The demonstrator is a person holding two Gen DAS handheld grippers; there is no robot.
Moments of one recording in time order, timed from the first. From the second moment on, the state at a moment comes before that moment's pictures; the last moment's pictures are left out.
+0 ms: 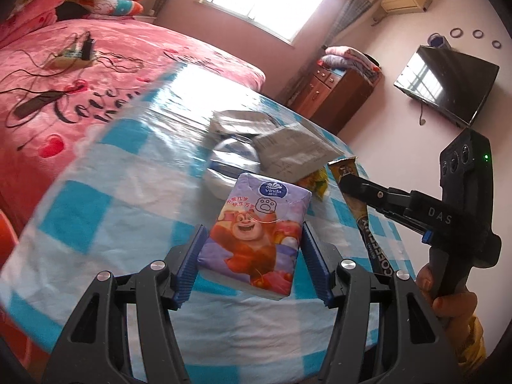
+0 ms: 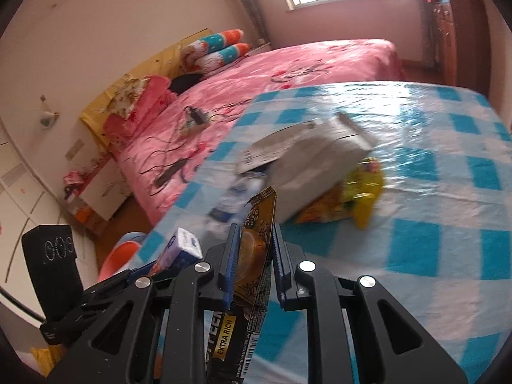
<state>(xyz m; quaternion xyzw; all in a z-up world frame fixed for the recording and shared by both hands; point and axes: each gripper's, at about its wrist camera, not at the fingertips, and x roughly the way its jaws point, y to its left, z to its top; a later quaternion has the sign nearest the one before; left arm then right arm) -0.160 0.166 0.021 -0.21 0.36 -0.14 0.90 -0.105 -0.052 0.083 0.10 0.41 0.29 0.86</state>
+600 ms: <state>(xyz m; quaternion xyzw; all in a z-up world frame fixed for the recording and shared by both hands) -0.231 0.314 0.009 -0.24 0.34 0.04 0.91 -0.137 0.134 0.094 0.02 0.43 0.45 0.78</state>
